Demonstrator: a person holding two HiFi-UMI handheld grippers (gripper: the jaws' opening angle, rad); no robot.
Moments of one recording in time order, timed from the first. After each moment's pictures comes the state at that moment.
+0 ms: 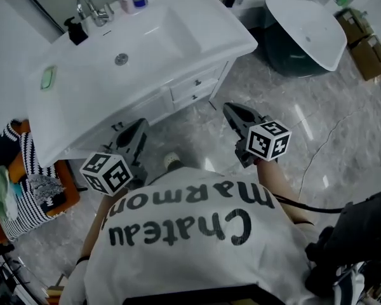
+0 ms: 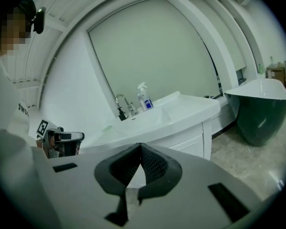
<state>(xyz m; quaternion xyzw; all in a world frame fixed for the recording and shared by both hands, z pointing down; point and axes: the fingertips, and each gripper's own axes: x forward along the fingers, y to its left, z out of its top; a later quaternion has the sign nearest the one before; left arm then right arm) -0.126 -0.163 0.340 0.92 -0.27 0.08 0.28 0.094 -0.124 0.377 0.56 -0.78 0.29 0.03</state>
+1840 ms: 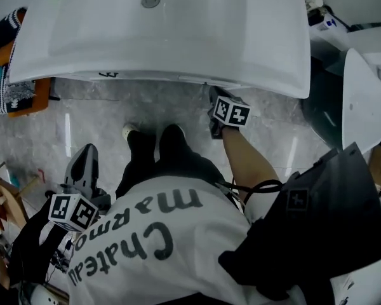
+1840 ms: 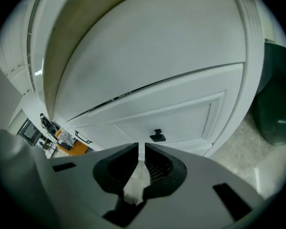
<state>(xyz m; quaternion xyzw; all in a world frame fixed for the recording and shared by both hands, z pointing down) -0.191 -0.081 0.408 0.68 -0.64 0.10 0.33 0.116 -0.286 0.658 0.46 -0.75 0.41 0.22</state>
